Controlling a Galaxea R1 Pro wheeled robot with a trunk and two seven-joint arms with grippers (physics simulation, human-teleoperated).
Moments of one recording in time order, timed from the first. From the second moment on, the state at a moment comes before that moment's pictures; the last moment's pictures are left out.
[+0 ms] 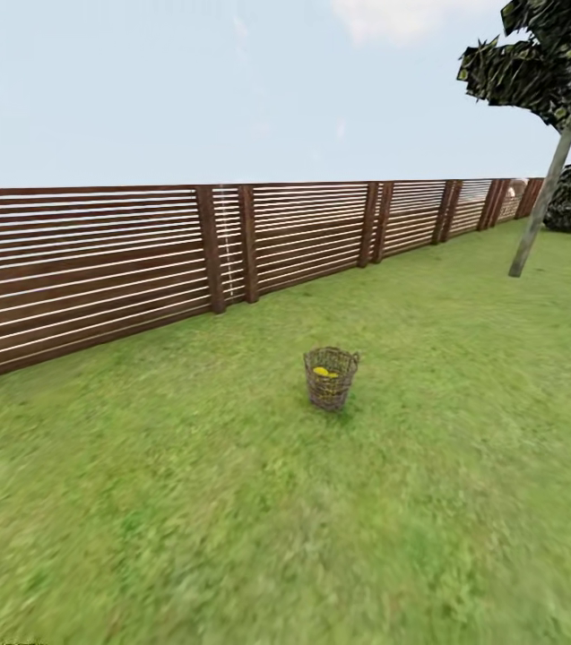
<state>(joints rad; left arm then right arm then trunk) -0.01 0.02 0.01 -0.02 -0.01 -0.38 0.01 0.00 0.04 0.05 -0.08 0.00 -0.05 0.00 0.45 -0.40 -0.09</state>
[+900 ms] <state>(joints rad) -0.01 0.02 0.01 -0.02 -0.01 -0.38 0.01 0.00 0.04 0.05 -0.08 0.00 -0.05 0.00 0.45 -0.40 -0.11</state>
